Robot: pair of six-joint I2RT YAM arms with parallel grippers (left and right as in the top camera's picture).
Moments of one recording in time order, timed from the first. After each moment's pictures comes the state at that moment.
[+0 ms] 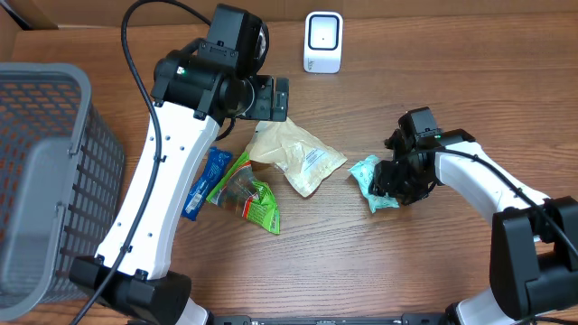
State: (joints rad) left arm -0.35 1.73 1.94 -1.31 -0.05 -0.26; right arm 0.23 1.73 1.02 -0.77 -0.26 0.30
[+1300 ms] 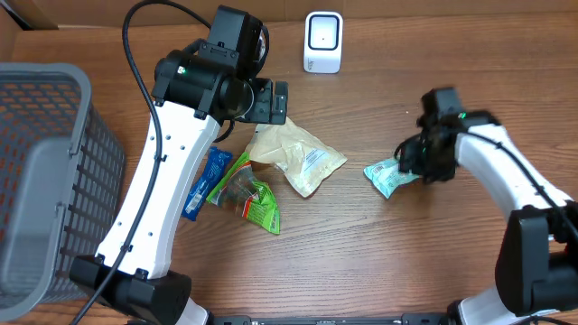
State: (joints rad) left arm -0.35 1.73 1.94 -1.33 -0.05 -0.26; right arm 0.11 1.73 1.24 -0.92 -0.16 0.30
